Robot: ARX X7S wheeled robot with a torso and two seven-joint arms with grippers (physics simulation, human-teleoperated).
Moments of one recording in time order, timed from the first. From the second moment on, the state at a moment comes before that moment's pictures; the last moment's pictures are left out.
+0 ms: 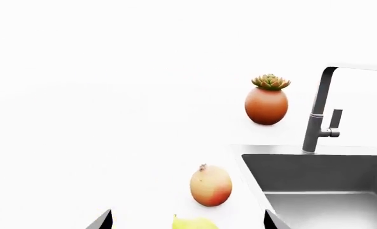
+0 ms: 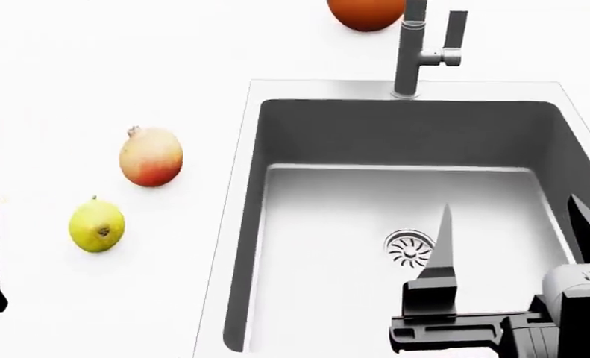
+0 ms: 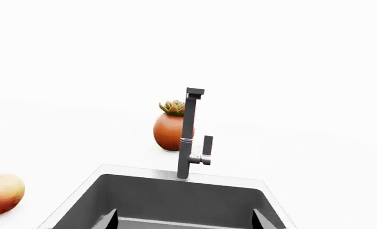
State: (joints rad) left arm -0.38 -0.65 -0.21 0.78 -1.22 -0.98 -0.61; right arm 0.24 0.79 -0.02 -0.83 0.91 0.64 0.61
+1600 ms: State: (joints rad) left arm -0.37 -0.68 -0.20 0.77 -1.27 -0.96 -0.63; right arm 0.78 0.66 -0.32 -0.43 1.15 0.94 0.36
